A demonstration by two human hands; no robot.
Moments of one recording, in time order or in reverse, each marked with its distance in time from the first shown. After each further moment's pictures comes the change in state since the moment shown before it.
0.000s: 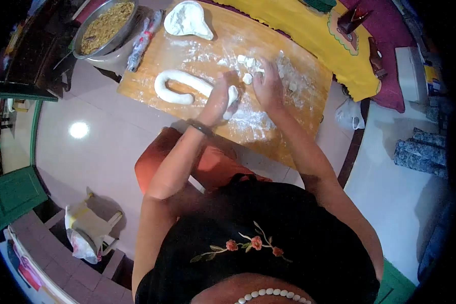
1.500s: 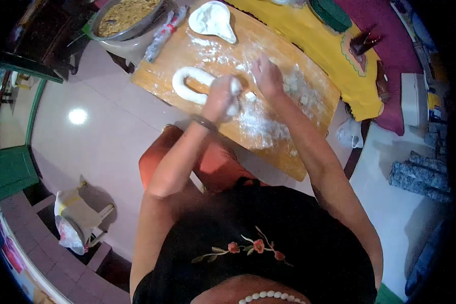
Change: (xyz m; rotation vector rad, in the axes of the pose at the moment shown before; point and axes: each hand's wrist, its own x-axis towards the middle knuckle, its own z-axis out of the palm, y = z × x) left_hand 0.000 0.017 -0.041 0.845 0.234 0.611; right_hand 0.050 0.003 0.061 -0.145 -0.308 0.029
